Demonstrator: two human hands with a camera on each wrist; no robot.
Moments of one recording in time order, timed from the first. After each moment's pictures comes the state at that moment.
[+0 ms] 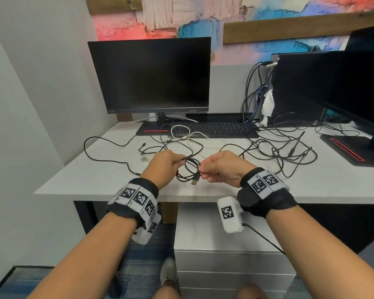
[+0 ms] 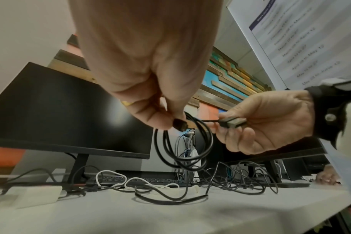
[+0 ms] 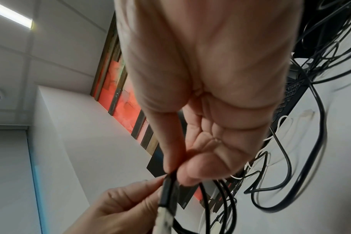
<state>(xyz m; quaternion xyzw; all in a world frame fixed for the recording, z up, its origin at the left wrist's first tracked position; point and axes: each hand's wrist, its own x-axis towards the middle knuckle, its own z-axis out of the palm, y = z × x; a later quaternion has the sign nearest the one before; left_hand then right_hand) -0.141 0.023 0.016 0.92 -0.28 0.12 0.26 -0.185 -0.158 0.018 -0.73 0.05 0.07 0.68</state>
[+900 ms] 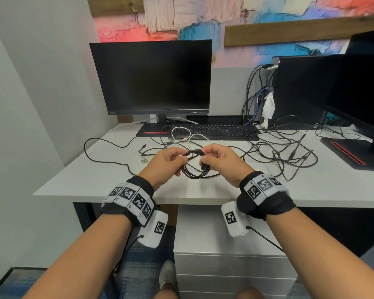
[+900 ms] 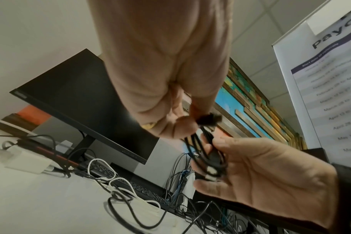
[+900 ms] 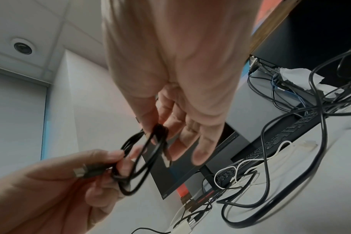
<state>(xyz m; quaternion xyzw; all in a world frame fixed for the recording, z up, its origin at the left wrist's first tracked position) -0.146 0.022 0.024 0.79 -0.20 -0.05 0.57 -0.178 -0.154 0.015 -0.76 -0.04 -0.08 0.65</state>
